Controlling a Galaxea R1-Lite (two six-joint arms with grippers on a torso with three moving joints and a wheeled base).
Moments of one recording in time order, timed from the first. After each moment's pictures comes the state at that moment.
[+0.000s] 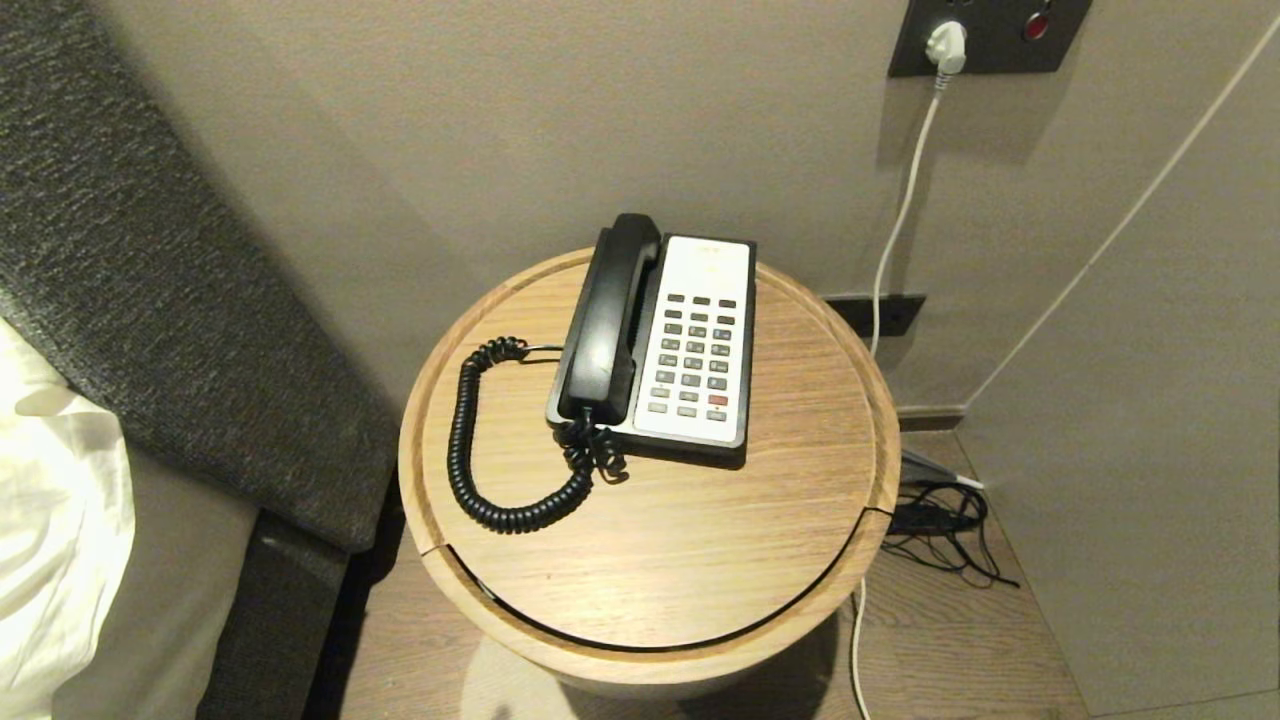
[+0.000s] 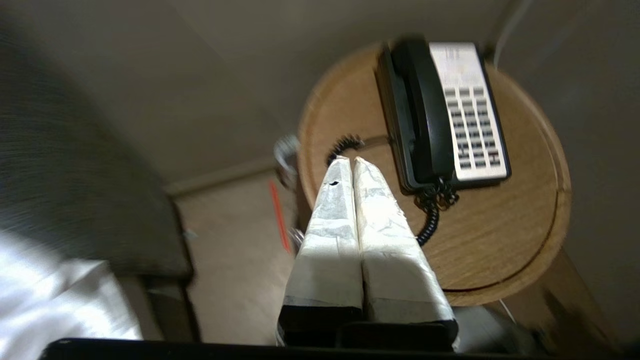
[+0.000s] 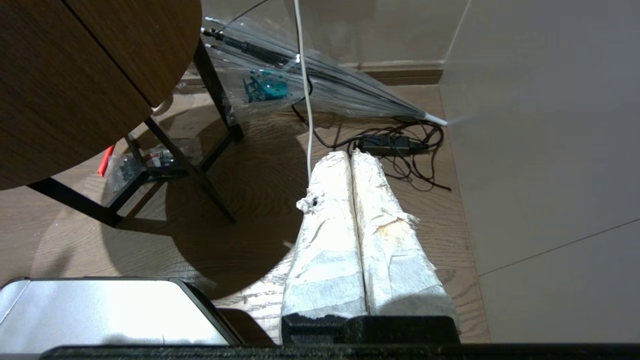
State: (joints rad) left arm -0.10 1.03 -1.59 0.69 -0.29 0.05; right arm 0.00 0.03 -0.04 0.09 0.01 -0.02
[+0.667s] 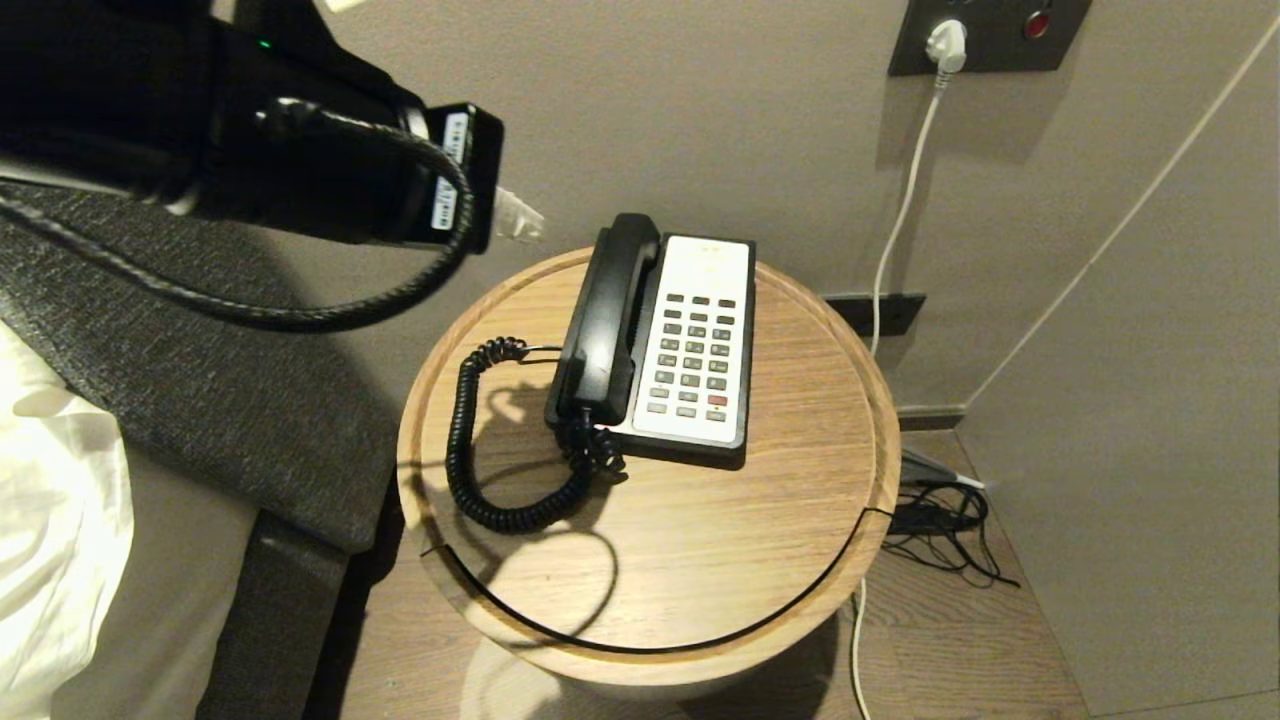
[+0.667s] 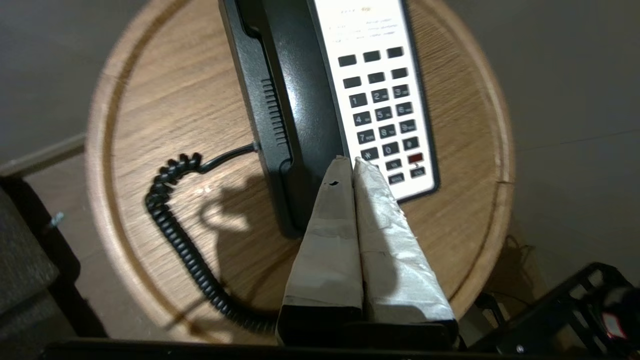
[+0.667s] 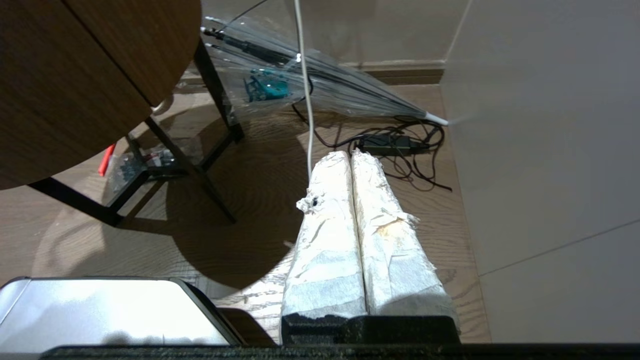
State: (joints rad) left arm -0.69 1.61 -1.87 0.70 0.05 -0.14; right arm 0.00 0.03 -0.04 0.09 0.01 -0.02
